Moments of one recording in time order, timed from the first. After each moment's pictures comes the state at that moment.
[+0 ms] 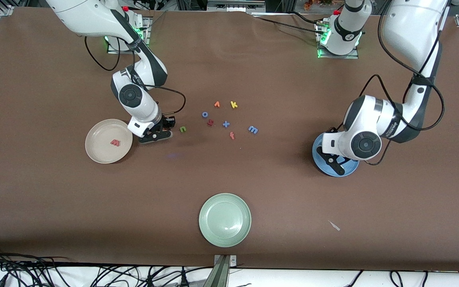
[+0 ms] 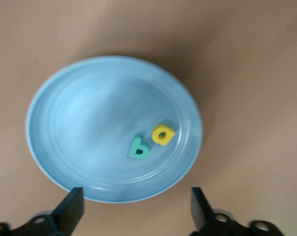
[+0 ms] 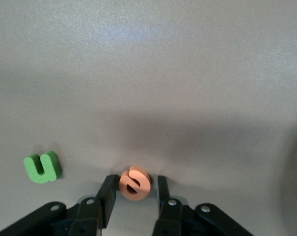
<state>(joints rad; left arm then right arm) -0.11 0.51 -0.15 -1.71 0.20 1.86 0.46 0.22 0.44 0.22 -2.21 -0.10 2.59 0.29</state>
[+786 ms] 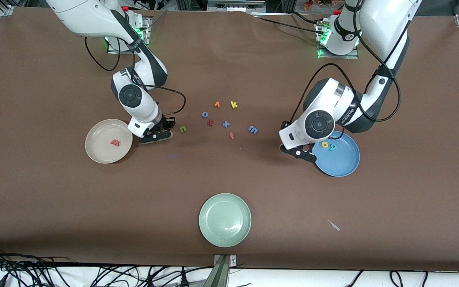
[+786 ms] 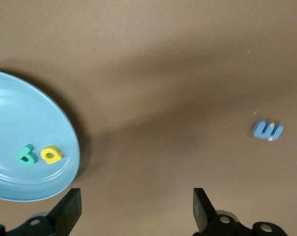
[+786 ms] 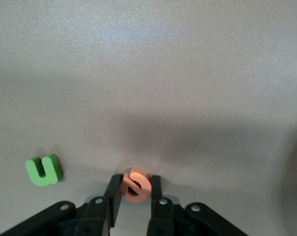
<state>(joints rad) -0.17 0.54 -0.31 -1.67 0.10 1.87 -0.22 0.22 0.44 0.22 -2.21 -0.10 2.60 0.29</state>
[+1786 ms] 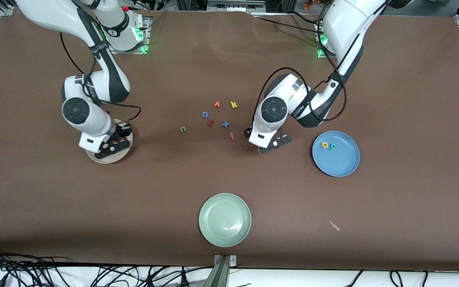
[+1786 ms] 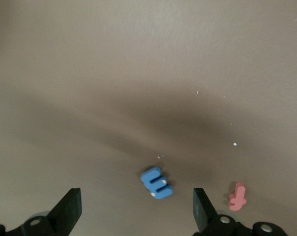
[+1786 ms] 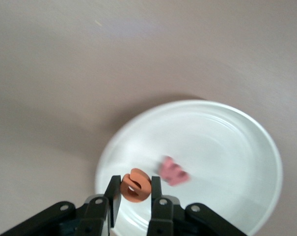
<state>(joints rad) -0.37 0.65 -0.32 -1.66 0.06 2.12 -1.18 0.20 0.36 -0.05 -2.10 -0.10 2.34 -0.23</state>
